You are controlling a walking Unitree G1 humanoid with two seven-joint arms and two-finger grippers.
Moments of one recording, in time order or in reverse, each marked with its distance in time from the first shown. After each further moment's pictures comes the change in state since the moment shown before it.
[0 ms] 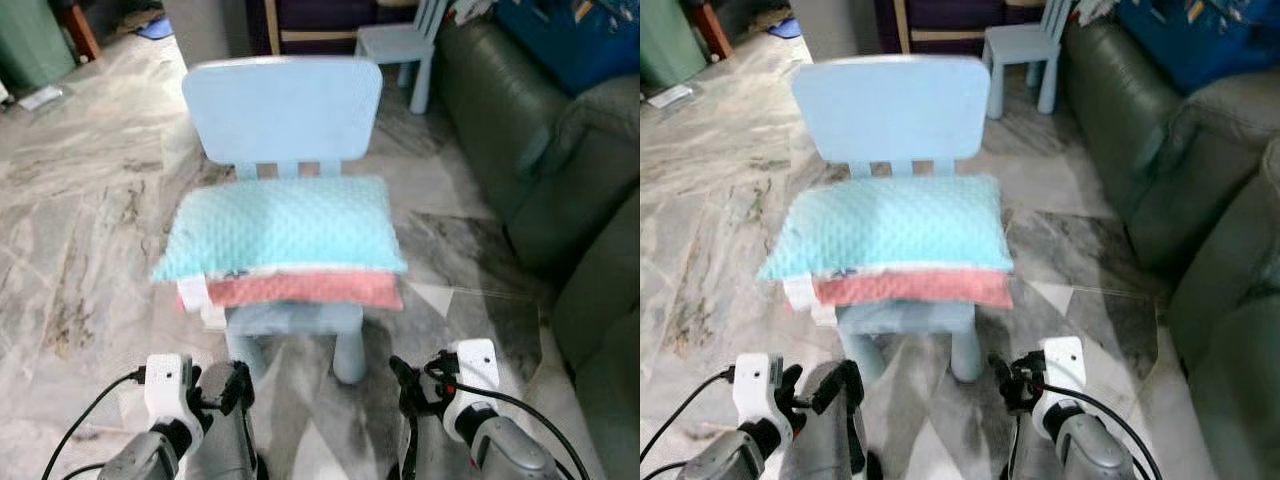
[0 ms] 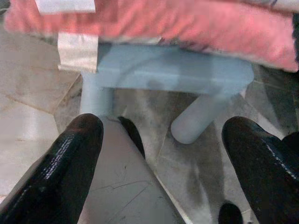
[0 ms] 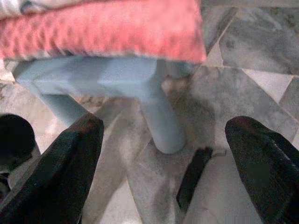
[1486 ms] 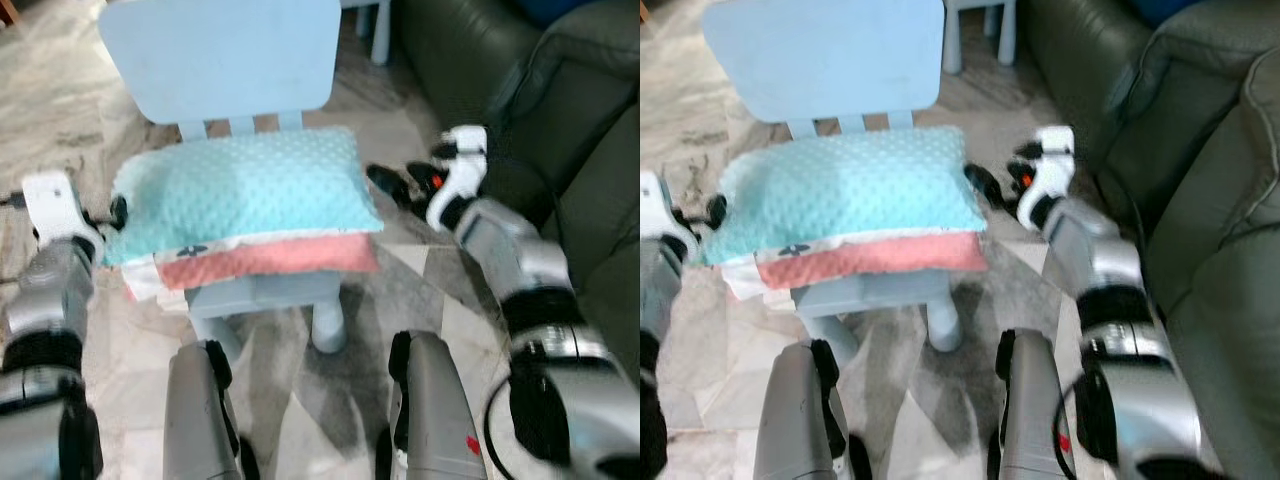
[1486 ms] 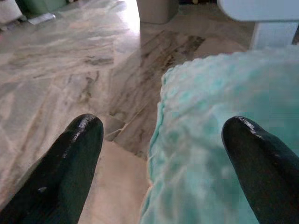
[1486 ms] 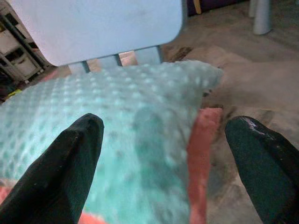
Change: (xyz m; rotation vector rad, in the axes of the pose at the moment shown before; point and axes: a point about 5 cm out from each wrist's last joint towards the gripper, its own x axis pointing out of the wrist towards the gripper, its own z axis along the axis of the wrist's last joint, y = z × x) left arm 0.049 0.101 0.222 0.150 -0.409 0.487; right arm 0.103 0.007 0.228 -0.006 -0.345 0.340
